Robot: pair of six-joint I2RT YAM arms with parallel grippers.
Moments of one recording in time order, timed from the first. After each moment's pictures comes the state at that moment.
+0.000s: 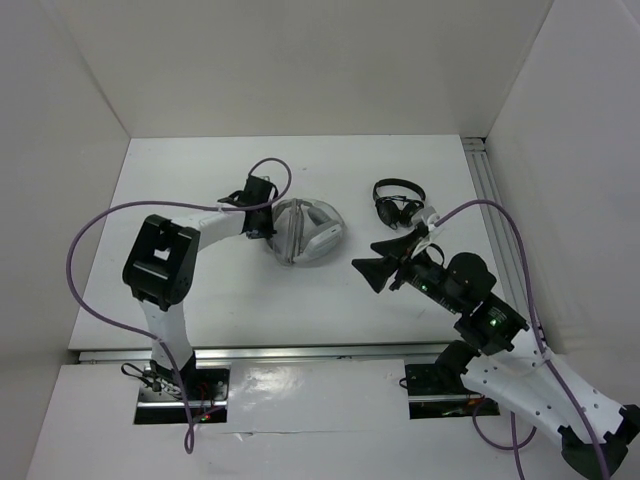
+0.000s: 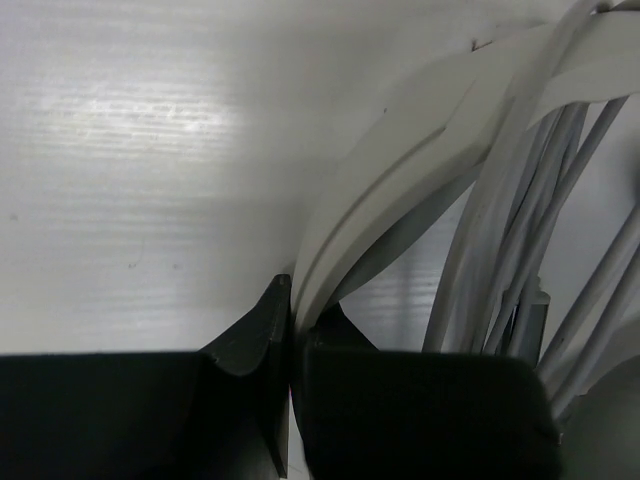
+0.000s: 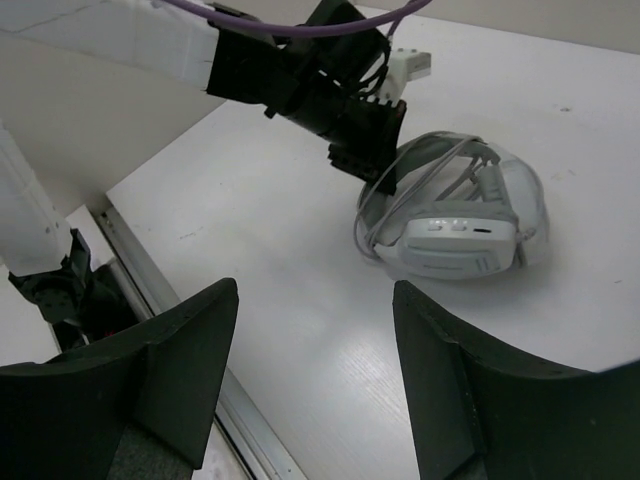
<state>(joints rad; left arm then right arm) -0.36 1.89 1.20 -0.30 -0.11 -0.45 0.73 0.55 0.64 -0.10 -0.11 0.29</state>
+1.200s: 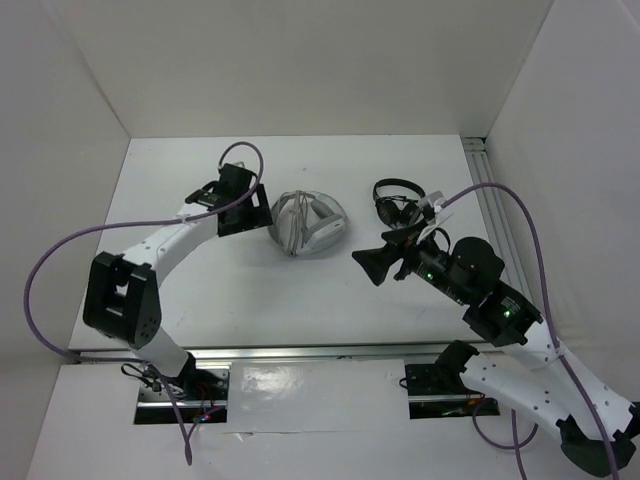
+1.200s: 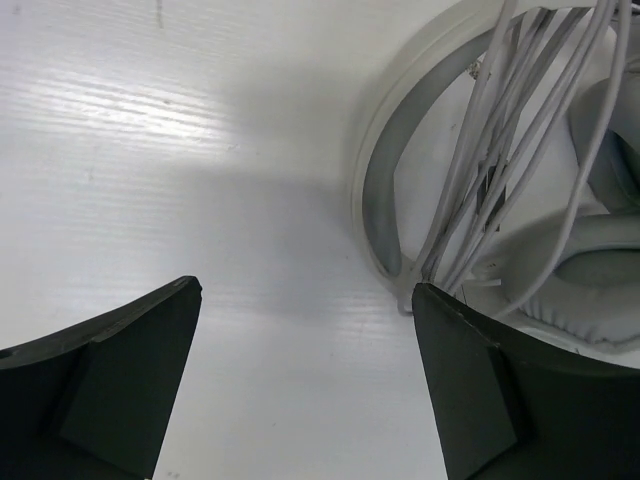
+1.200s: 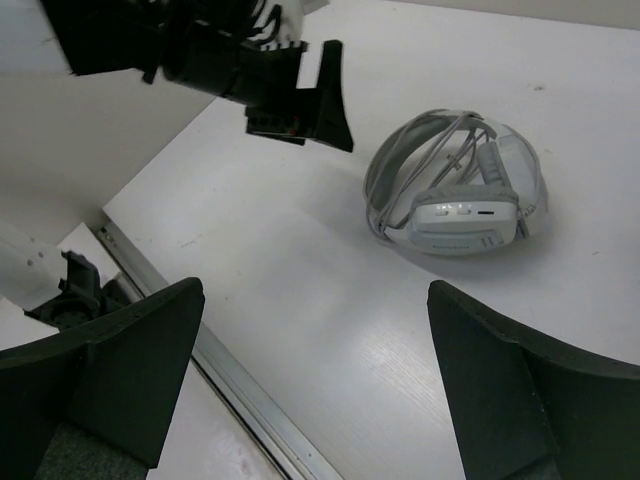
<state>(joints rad) -0.34 1.62 1.22 -0.54 -0.16 -0.56 0.73 0.62 0.80 -0.26 -0.06 0.34</state>
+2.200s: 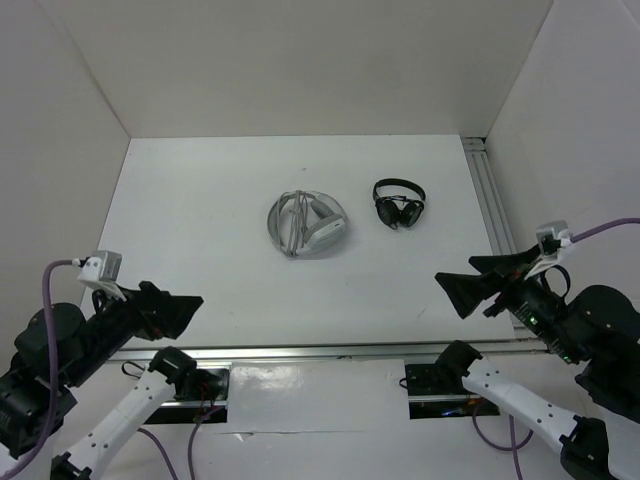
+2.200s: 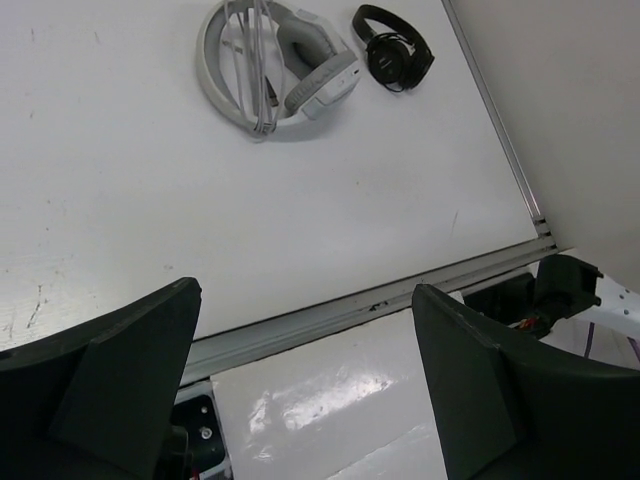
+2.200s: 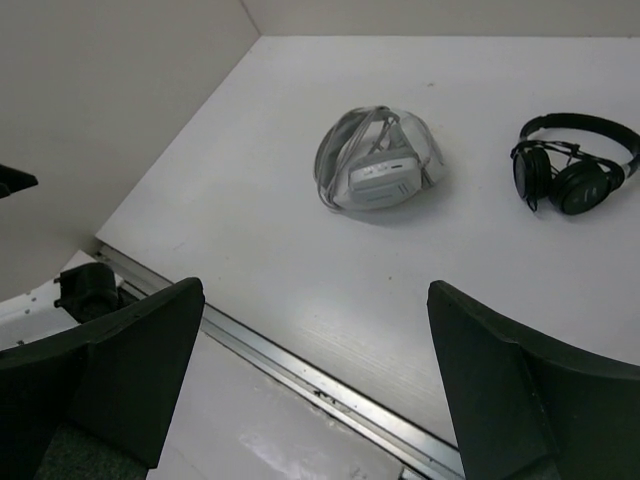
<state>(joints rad) -0.47 0.34 1.21 -1.16 0.00 -0.53 0.73 0.44 1.34 -0.99 0.15 0.38</state>
